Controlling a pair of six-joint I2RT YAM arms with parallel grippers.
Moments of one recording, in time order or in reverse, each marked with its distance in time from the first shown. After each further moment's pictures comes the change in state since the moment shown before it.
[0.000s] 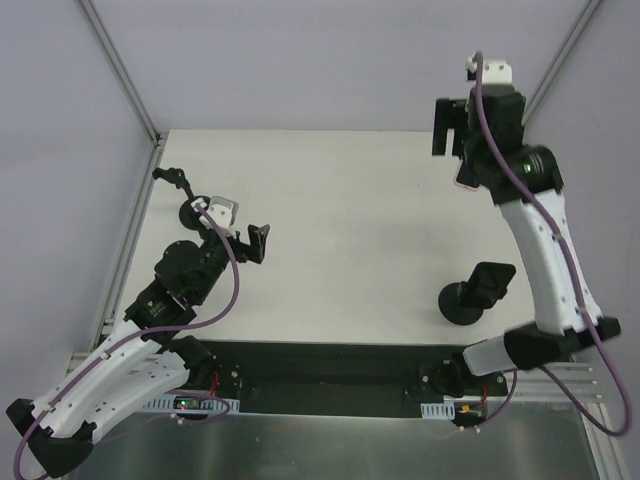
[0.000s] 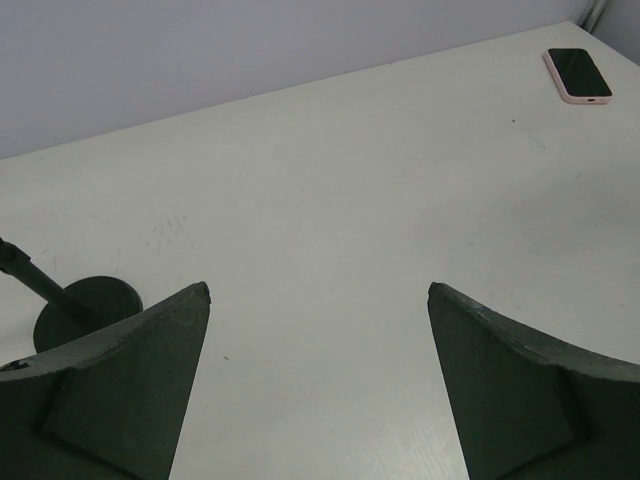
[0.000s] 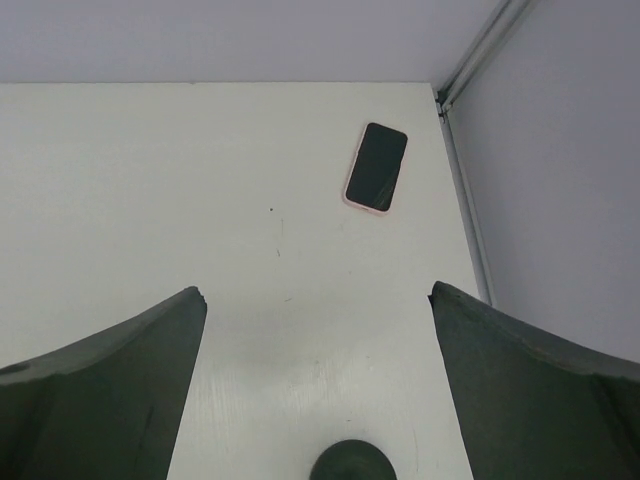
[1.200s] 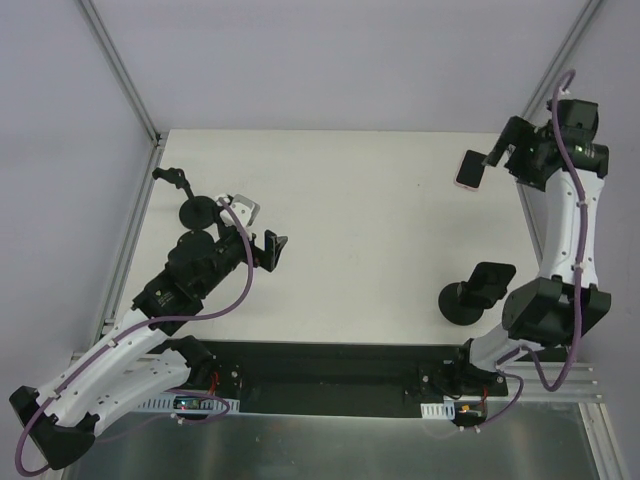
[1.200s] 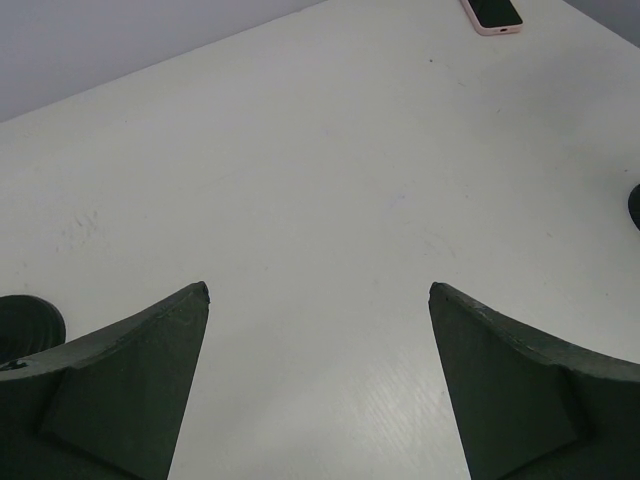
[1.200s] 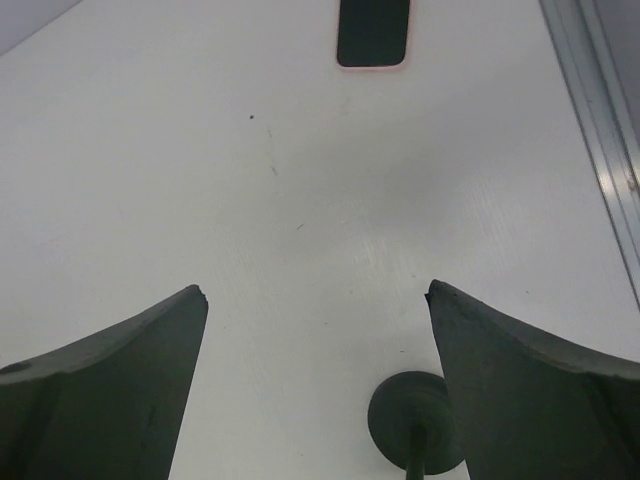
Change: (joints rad) left arm 0.000 0.085 0.043 -0.057 0.194 -0.027; right arm -0.629 0.331 0.114 -0.190 -0.690 0.221
